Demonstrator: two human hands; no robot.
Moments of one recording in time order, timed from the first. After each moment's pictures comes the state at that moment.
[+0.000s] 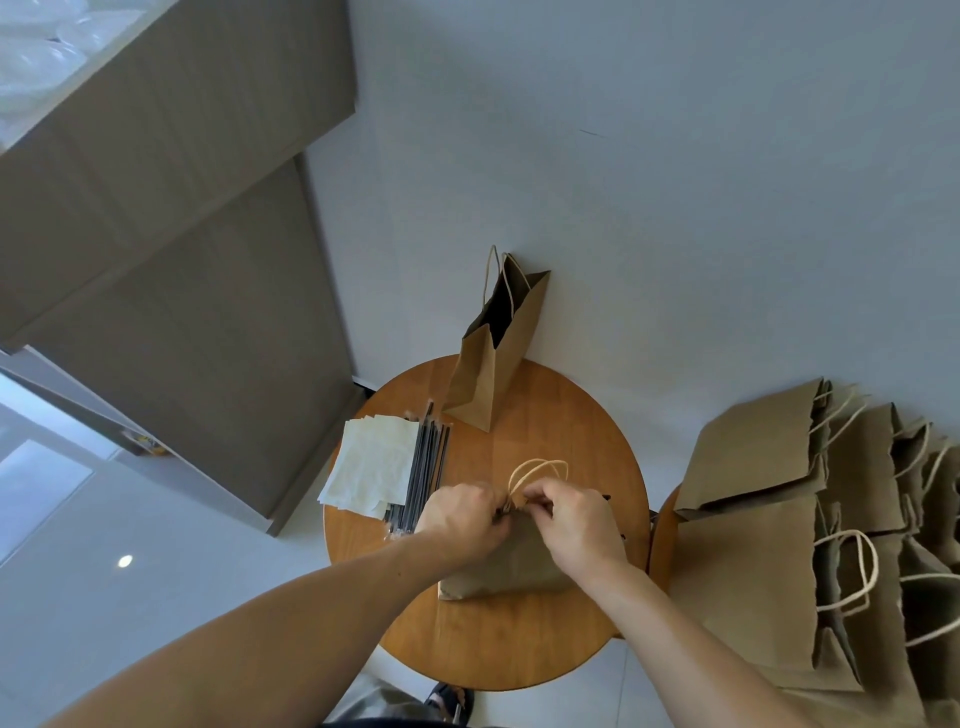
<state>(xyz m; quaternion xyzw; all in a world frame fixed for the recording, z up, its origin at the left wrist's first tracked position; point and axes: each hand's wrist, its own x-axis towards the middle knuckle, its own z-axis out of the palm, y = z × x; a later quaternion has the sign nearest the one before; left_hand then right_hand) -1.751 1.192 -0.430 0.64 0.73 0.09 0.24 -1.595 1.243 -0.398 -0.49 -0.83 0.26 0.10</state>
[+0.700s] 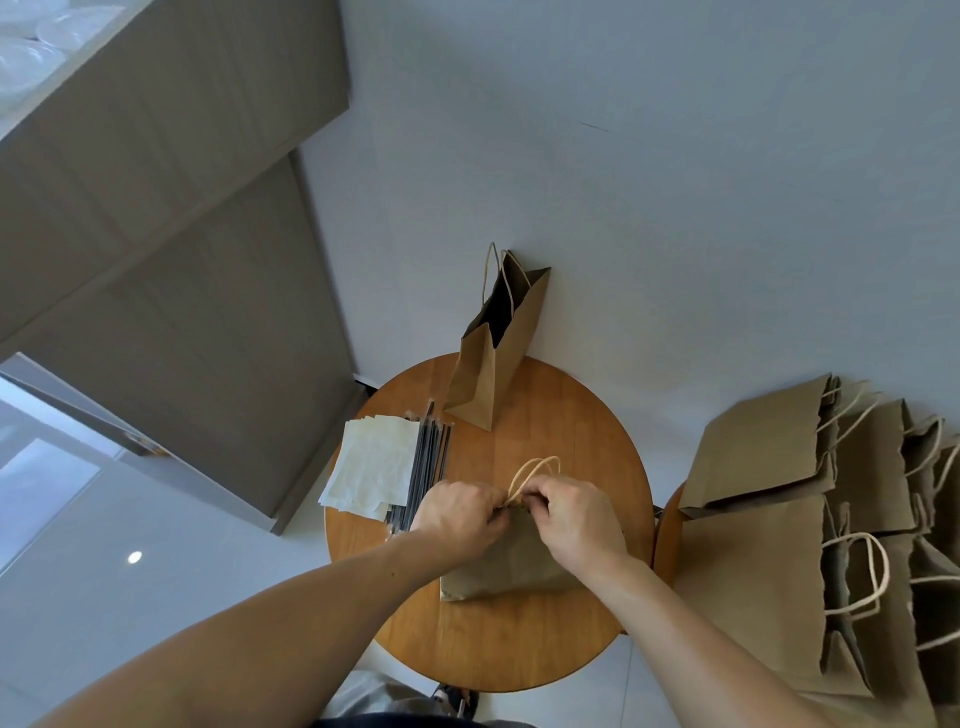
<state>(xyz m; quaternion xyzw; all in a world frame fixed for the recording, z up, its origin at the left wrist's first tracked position) -1.759 1.196 -0.426 0.66 0.71 0.09 0.22 -1.601 1.250 -0.392 -0.46 -0.86 0.22 0.09</state>
